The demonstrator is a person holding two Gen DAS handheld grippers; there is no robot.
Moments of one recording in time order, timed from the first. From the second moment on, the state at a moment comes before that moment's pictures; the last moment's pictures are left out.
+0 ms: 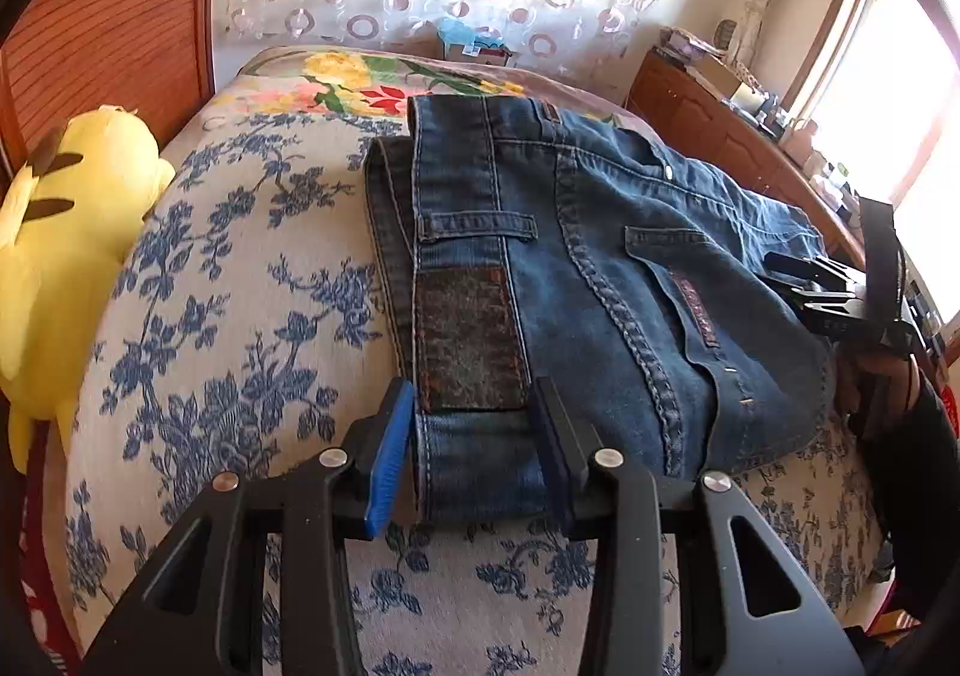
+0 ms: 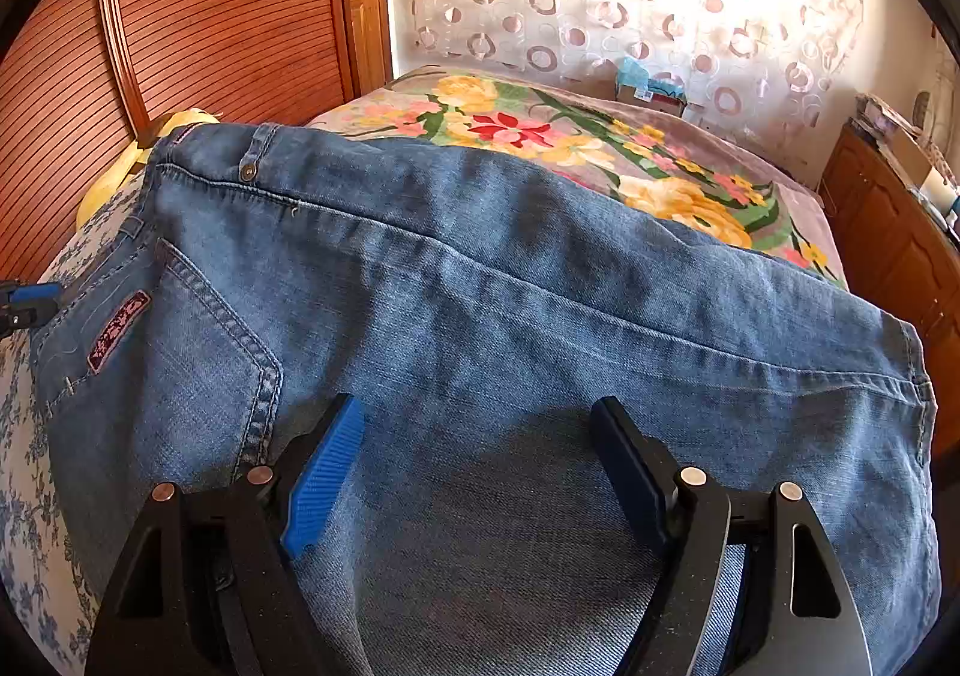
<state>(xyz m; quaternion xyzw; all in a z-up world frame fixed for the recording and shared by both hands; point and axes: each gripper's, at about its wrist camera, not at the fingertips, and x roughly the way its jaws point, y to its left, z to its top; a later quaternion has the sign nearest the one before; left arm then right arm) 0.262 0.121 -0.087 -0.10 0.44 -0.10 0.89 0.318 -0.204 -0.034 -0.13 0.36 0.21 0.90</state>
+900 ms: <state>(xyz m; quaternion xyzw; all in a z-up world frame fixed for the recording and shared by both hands) 0.210 0.120 -0.057 -0.05 0.39 -0.08 0.92 0.246 -0.247 -0.005 -0.10 0.33 0.19 0.92</state>
